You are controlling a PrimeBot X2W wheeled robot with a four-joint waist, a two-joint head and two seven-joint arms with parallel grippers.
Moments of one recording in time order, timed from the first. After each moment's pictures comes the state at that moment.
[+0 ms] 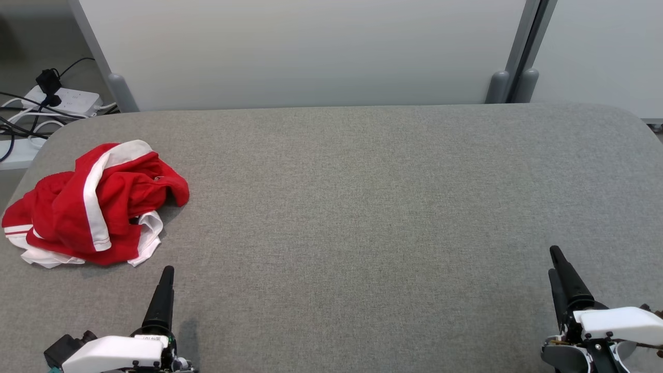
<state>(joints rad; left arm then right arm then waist) -0.05 0.05 0.03 0.37 -1.46 -0.12 0.04 -0.12 -0.04 -0.05 0.38 1.45 0.13 0.04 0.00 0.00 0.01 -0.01</state>
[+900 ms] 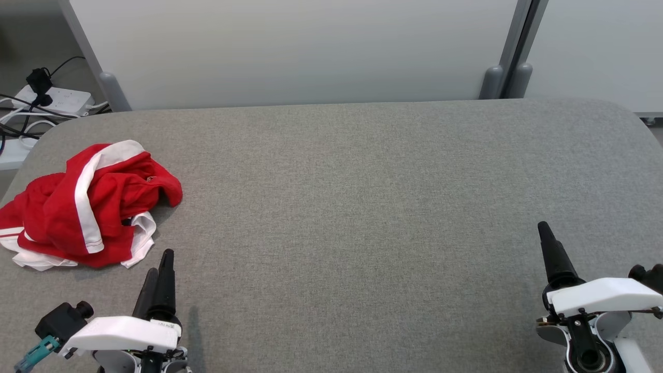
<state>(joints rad) -0.11 0.05 0.05 0.39 -1.03 -0.12 -0.03 -0.21 -0.06 -0.01 0.43 1.08 0.13 -0.03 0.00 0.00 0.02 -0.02</state>
